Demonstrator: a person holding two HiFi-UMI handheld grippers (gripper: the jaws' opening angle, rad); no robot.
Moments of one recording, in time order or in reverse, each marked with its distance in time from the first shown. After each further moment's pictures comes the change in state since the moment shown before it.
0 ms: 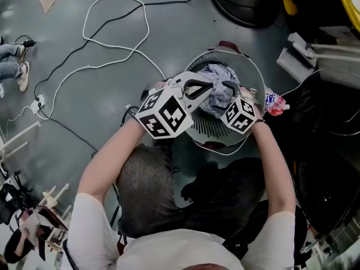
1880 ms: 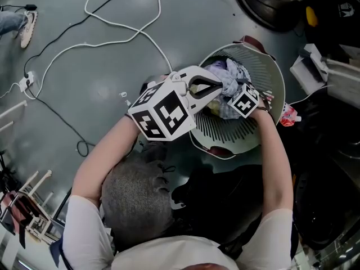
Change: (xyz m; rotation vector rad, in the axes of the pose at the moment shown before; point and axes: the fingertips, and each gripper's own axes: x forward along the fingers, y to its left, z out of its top) left arm -0.005 -0.004 -0.042 -0.093 -0.090 -0.002; right arm 0.097 -0.026 -0.087 0.090 0.287 0.062
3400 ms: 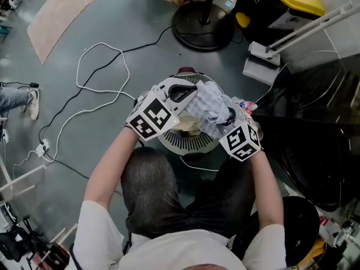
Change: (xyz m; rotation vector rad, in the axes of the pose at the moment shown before) left arm 0.023 -0.011 0.155 0.217 0.006 0.006; right arm -0.321 0.028 0.026 0.129 -0.552 -0.433
